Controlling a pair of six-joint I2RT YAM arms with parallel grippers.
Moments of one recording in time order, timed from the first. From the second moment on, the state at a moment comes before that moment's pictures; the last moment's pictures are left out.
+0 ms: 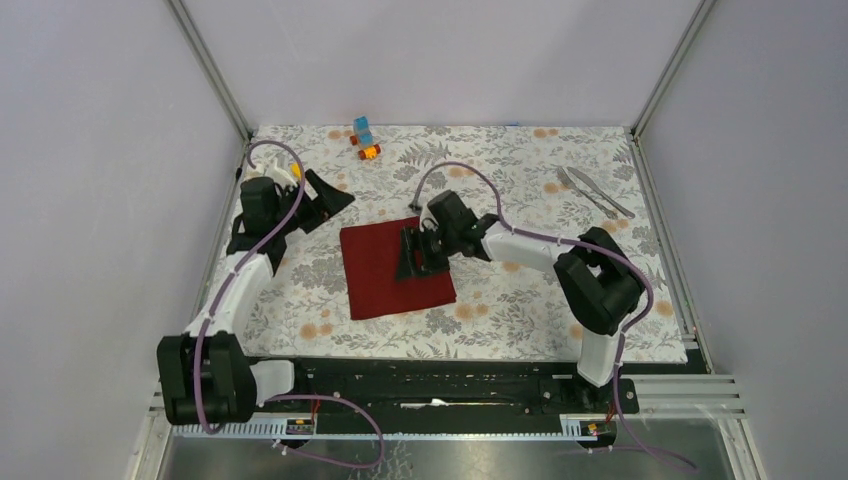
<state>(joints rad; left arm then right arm) 0.04 1.24 0.84 -0.02 0.49 -0.68 0.73 1.86 1.27 -0.25 -0.48 0.54</state>
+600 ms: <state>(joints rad) -0.06 0.95 0.69 -0.25 0.57 -0.68 0.59 1.76 1.02 -0.34 -0.15 0.47</state>
